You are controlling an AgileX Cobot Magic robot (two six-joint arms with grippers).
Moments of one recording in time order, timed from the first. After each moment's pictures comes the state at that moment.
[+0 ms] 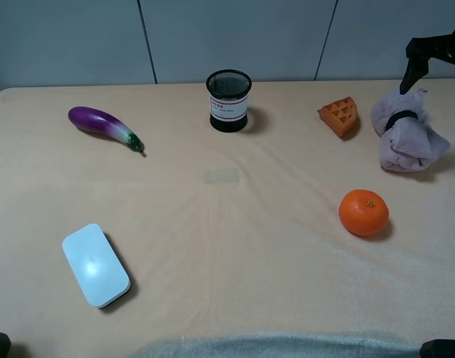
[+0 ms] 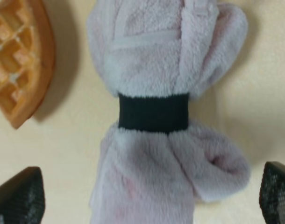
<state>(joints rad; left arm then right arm) -0.05 0.00 -0.49 -0.05 1.06 0.16 -0.10 1.87 -1.43 0.01 0.92 0.07</state>
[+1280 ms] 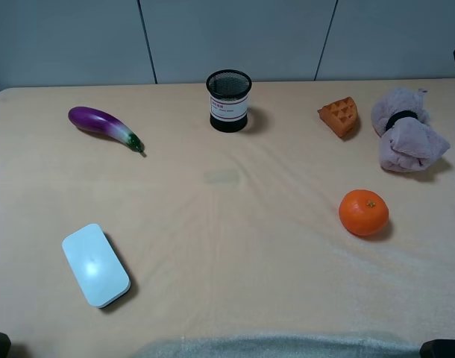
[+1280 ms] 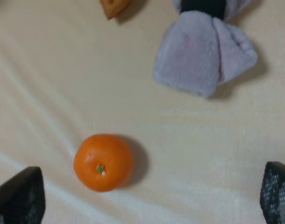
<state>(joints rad) -0.05 0.00 -0.49 -0.05 1.06 0.16 0.03 1.27 -1.24 0.02 1.21 0.02</state>
